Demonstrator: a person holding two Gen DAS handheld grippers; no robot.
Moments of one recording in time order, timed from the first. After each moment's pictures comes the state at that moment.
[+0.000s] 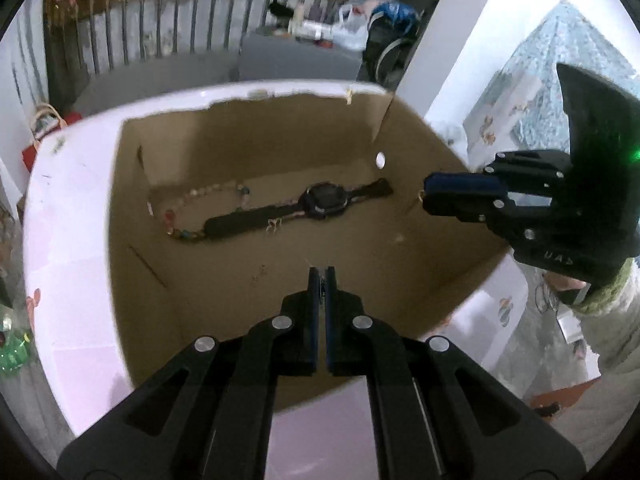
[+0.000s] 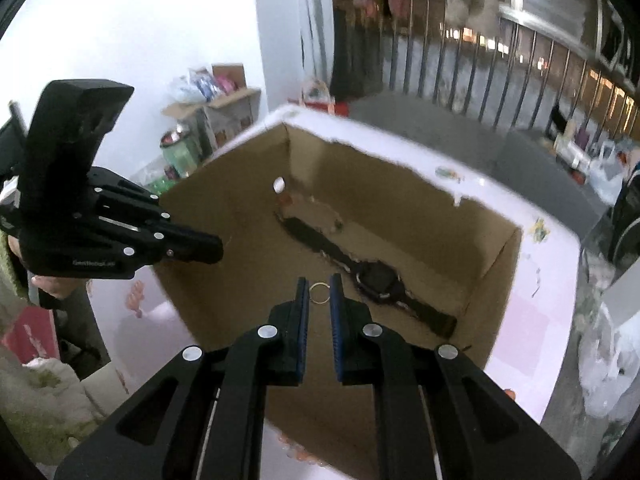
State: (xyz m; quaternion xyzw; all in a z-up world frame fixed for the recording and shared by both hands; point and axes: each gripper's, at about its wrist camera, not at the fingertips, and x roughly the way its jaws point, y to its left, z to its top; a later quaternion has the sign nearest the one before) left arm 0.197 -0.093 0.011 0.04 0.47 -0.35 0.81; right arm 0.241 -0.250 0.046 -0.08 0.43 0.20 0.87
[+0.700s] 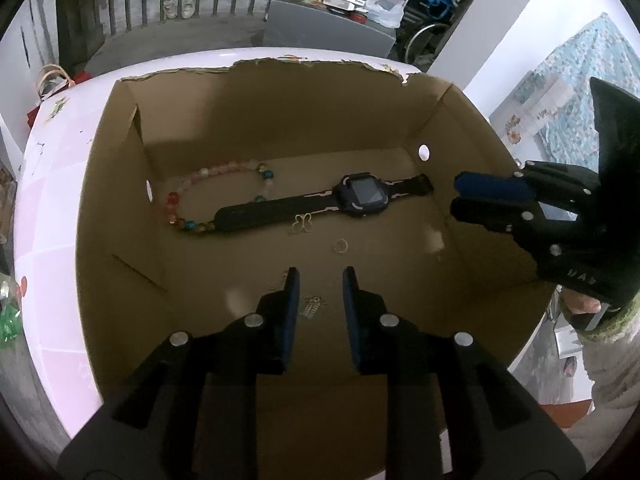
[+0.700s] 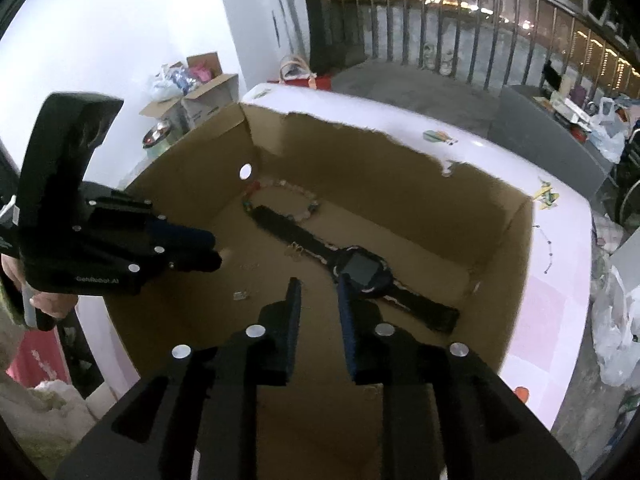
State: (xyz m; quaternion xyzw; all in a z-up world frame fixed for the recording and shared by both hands) left arm 0.235 -0.098 -0.014 0.02 0.52 -0.31 0.80; right arm 0.267 -0.266 0.021 -0.04 0.47 0.18 0.87
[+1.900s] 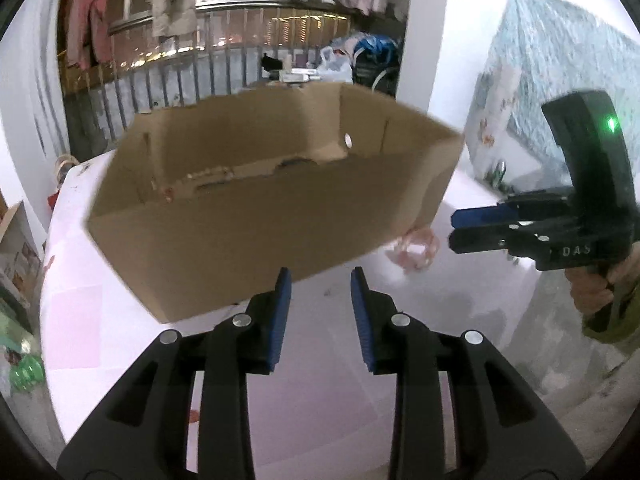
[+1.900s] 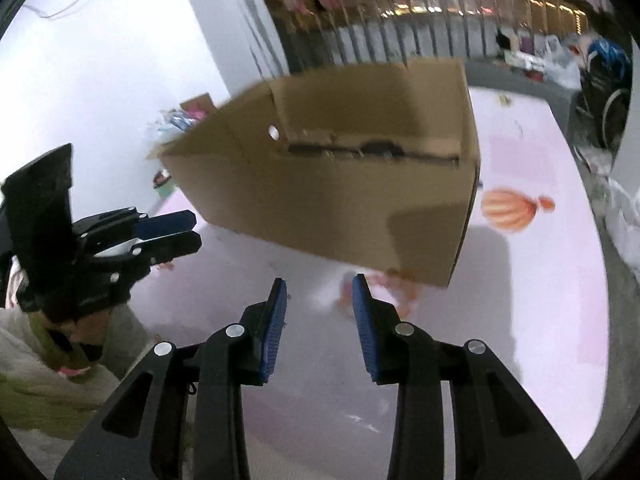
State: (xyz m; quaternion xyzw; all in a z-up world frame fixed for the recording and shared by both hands) left arm 0.066 -0.082 -0.034 0.10 0.34 -0.34 0.87; right arm 0.112 -0.279 -0.026 0.07 0.43 0.14 0.89
